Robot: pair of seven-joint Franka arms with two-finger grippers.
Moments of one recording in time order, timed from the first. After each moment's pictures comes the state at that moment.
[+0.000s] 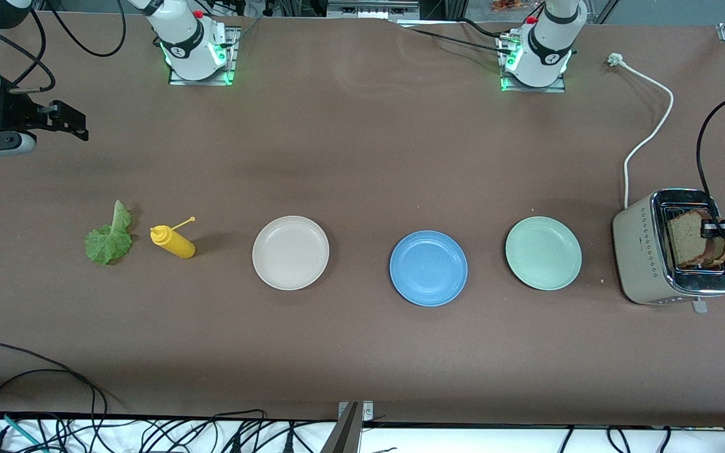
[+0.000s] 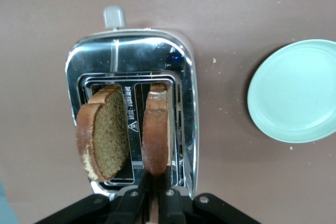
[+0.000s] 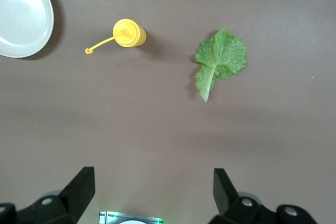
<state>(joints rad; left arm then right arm) 0.20 0.47 0.02 -1.35 0.14 1.62 0.25 0.01 -0.12 -0.04 -1.88 -0.04 1.66 -0.16</state>
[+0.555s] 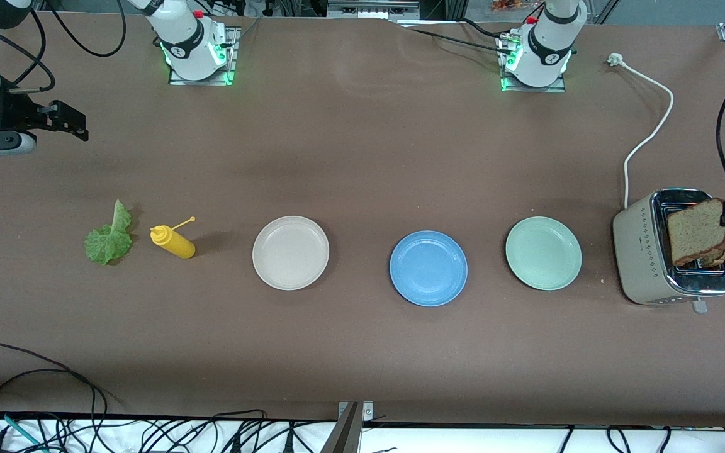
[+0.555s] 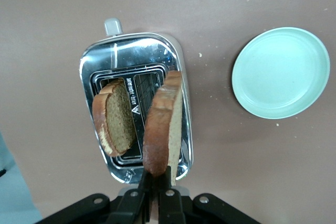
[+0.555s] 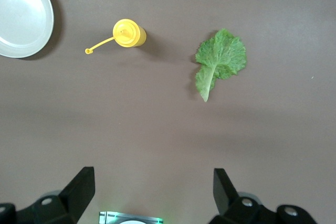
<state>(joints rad) 0.19 0.42 0.01 -1.27 0.14 1.51 0.36 0.01 -0.12 -0.04 -1.88 -0.04 1.66 -0.16</state>
